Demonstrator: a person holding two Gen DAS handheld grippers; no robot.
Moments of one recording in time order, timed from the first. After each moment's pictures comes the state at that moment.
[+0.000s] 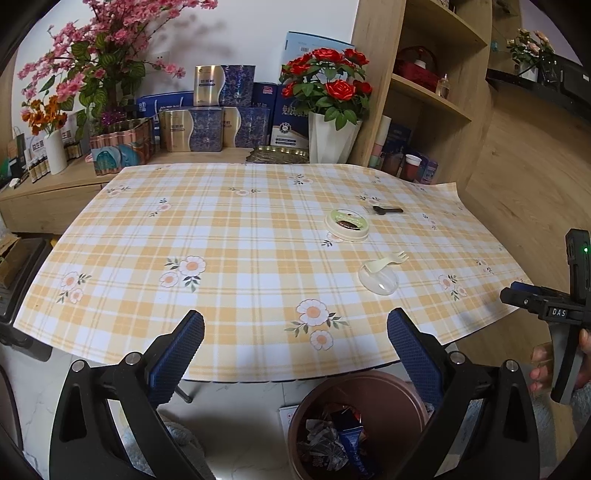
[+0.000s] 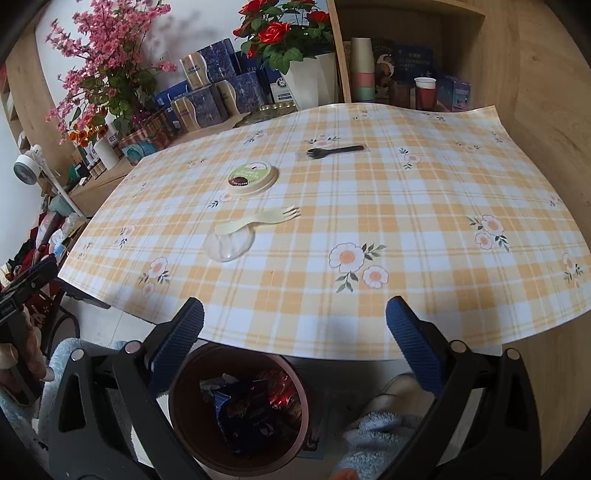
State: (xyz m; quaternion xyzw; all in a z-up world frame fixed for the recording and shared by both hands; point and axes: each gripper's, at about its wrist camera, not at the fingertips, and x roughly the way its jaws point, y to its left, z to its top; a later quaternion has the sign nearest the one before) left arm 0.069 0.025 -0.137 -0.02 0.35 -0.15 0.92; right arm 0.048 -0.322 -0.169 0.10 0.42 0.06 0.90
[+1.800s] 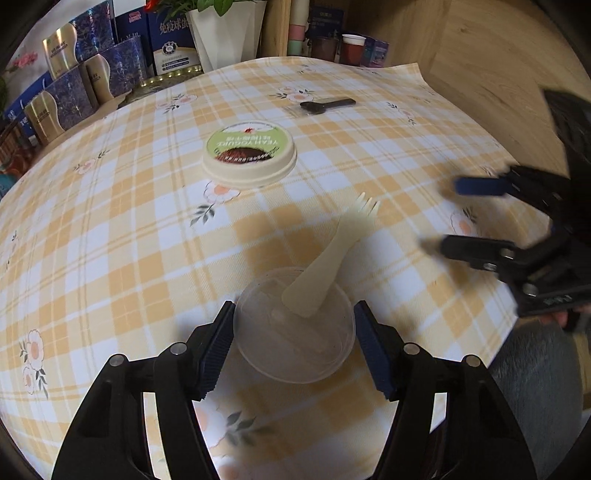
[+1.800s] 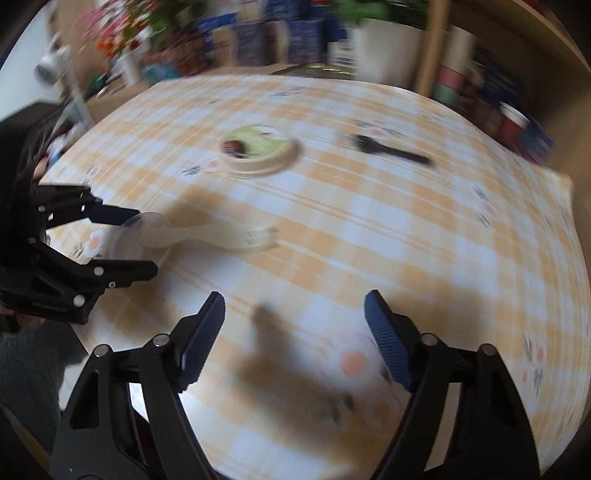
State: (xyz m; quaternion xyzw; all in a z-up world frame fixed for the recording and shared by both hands) left arm 0.207 -0.126 -0.237 0.11 0.49 -0.27 0.82; right arm 0.184 -0.285 -0.230 -0.08 0.47 0.16 0.86
